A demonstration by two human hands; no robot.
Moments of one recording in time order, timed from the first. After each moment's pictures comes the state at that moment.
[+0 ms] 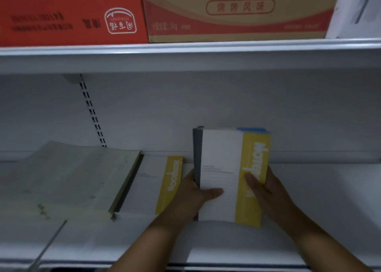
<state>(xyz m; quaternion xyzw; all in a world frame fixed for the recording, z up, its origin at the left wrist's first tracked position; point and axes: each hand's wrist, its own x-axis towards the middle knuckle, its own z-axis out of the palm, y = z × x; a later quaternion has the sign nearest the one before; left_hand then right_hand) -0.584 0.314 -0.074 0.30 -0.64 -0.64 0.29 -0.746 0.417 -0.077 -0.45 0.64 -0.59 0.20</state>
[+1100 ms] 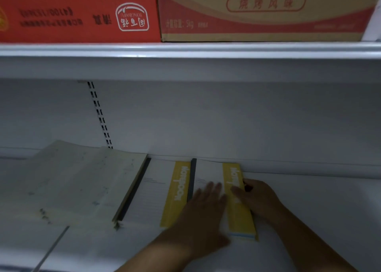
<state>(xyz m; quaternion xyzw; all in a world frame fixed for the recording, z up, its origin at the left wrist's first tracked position) -0.570 0.319 -0.064 0.26 -0.96 -0.09 -0.04 -0.759 0.350 -0.098 -0.44 0.82 -0.31 0.18</state>
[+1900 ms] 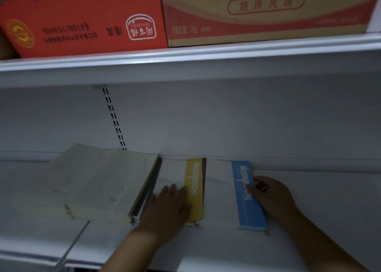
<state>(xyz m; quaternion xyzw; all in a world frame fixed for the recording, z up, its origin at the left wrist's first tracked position) -0.504 0.286 -0.071 0.46 -0.88 -0.13 -0.03 -0.757 0.360 -0.108 -0.39 0.81 -0.41 0.16</state>
